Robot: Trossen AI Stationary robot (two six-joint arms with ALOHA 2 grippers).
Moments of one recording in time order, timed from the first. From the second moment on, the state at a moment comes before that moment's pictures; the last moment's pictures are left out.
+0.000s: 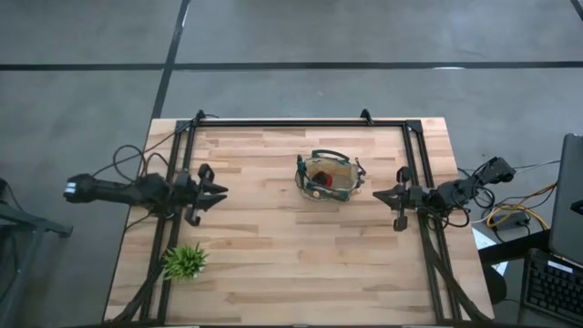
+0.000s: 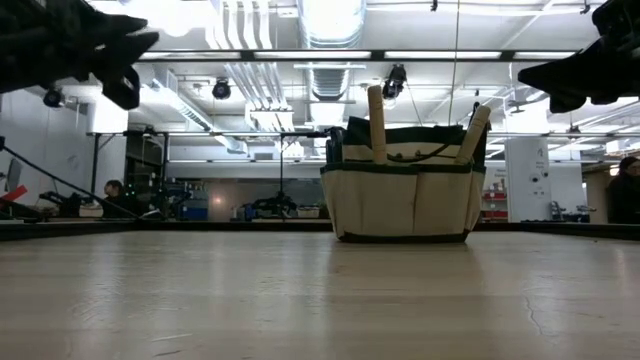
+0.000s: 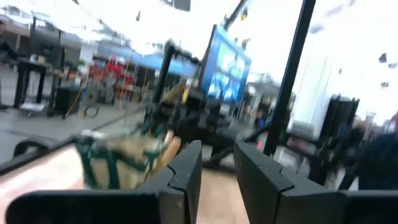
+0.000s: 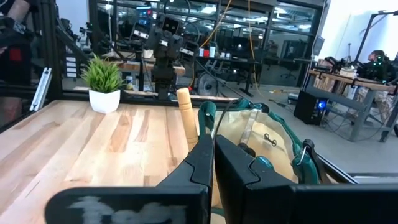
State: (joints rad) left arm -0.11 0.20 0.01 0.42 -0.08 -0.23; right arm 0.48 0.02 0.02 0.03 0.63 -0.11
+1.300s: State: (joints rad) left arm -0.11 0.21 0.01 0.36 -0.08 -0.16; right arm 0.49 0.02 0.02 0.03 0.63 -0.11
